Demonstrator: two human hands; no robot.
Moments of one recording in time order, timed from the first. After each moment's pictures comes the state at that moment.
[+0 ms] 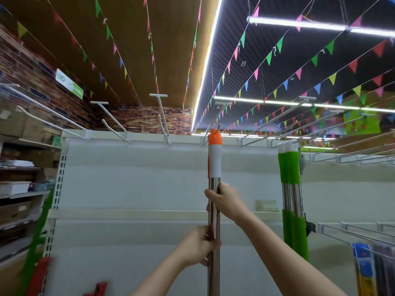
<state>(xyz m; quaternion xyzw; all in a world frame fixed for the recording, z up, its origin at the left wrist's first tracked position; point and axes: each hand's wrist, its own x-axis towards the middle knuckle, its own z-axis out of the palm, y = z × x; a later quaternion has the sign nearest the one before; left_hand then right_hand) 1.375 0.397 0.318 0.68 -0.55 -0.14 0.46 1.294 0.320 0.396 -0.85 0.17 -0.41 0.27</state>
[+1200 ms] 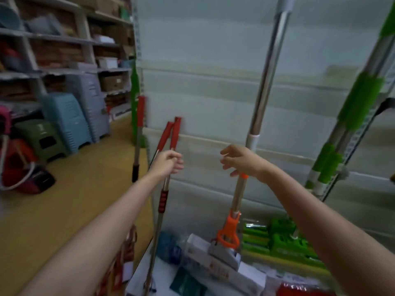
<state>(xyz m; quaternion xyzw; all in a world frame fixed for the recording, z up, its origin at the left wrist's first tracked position) 1.356 0.578 0.137 0.76 -0.20 -0.13 0.61 1.228 0.400 0.185 -0.87 0.14 -0.06 0.46</state>
